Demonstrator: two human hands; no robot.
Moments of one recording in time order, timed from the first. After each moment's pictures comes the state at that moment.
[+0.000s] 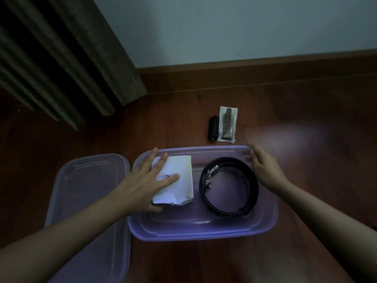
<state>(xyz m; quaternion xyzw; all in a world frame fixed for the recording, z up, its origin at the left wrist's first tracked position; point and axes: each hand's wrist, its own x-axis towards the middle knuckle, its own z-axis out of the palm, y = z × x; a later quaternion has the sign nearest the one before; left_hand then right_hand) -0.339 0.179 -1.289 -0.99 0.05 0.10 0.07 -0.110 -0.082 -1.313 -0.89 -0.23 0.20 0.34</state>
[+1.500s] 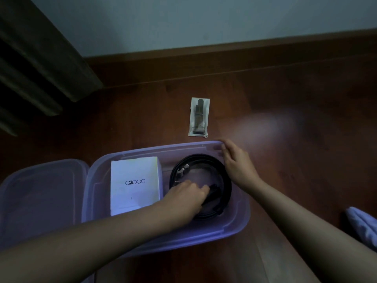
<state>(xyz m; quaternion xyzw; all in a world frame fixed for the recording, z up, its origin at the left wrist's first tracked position) -0.239 0.030 -1.285 -0.95 0.04 0.28 -0.10 -0.113 -0.081 -1.310 -0.87 -0.20 0.19 0.41</state>
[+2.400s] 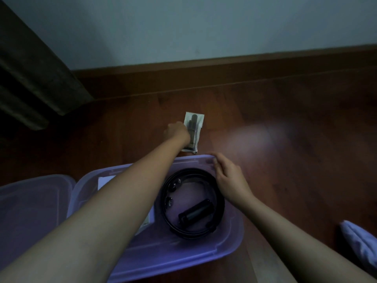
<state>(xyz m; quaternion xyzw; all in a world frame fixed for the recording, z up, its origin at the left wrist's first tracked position) -0.070 0.103 -1.319 -0.87 -0.38 0.16 -0.25 -0.113 -0.081 -1.310 -0.87 -0.21 0.18 0.40</state>
